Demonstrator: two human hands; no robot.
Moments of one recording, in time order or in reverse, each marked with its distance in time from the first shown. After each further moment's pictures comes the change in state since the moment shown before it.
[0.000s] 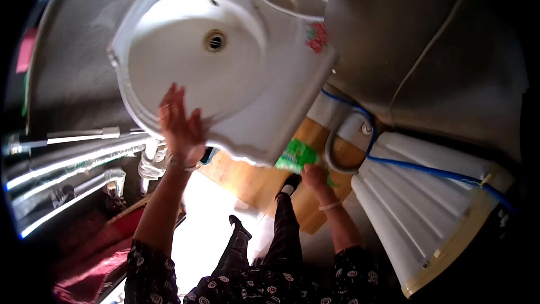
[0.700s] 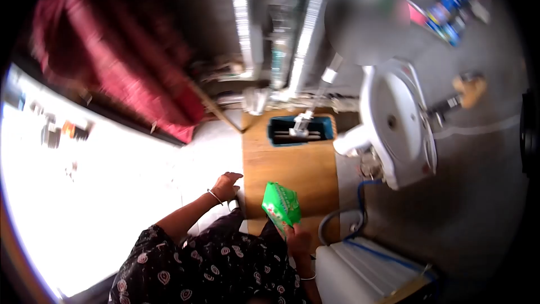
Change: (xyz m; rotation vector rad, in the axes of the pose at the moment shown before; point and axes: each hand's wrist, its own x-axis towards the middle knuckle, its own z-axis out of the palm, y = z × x) left_hand -0.533 -0.108 -0.205 -0.421 -0.242 -0.756; right_hand -0.323 -0.297 0.005 -0.122 -0.036 -0.573
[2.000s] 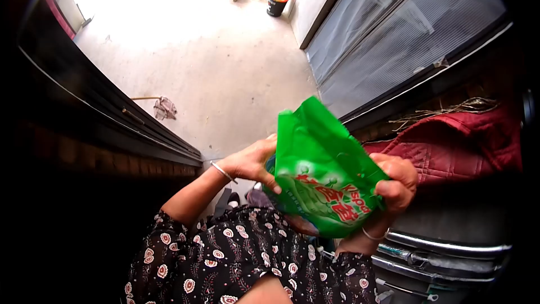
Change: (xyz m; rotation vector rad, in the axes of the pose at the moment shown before) left_hand -0.429 -0.038 -0.290 -0.659 1.035 -0.145; right_hand -0.013 -0.670 0.046 0.541 -1.762 -1.778
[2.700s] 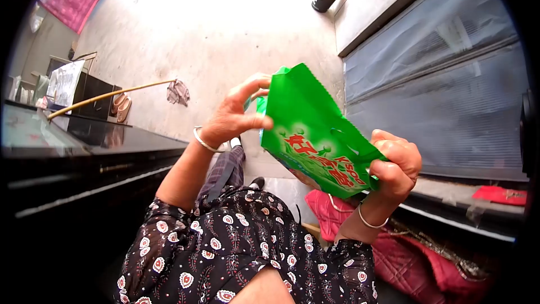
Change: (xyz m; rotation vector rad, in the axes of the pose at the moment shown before) left_hand 0.136 -0.042 -0.217 -0.165 0.643 -0.030; right_hand 0.186 0.184 -0.142 0.097 0.381 0.146
